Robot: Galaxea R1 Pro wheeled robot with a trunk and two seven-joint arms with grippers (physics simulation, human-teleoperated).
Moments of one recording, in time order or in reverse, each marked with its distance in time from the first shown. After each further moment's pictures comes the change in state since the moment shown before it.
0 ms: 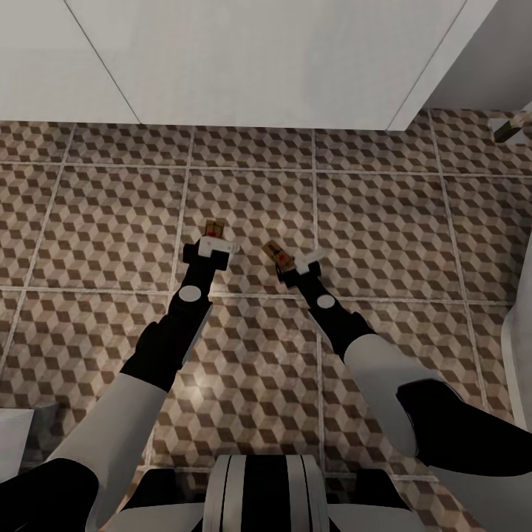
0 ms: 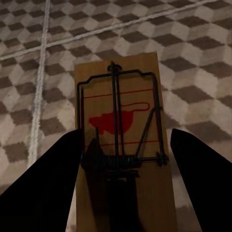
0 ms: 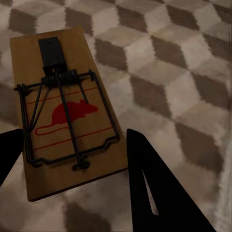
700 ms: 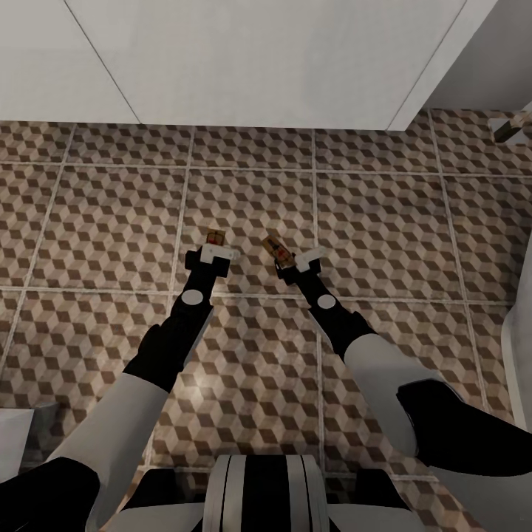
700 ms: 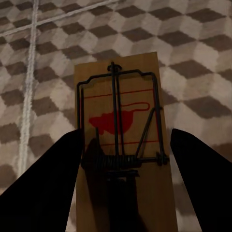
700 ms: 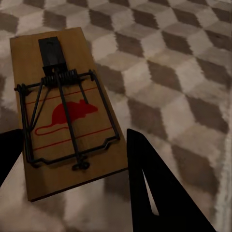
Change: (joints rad) left arm 0.000 0.000 0.000 0.058 0.003 0.000 -0.001; right arm 0.001 0.000 -0.003 -0.008 0.000 -0.064 -0.001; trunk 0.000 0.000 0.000
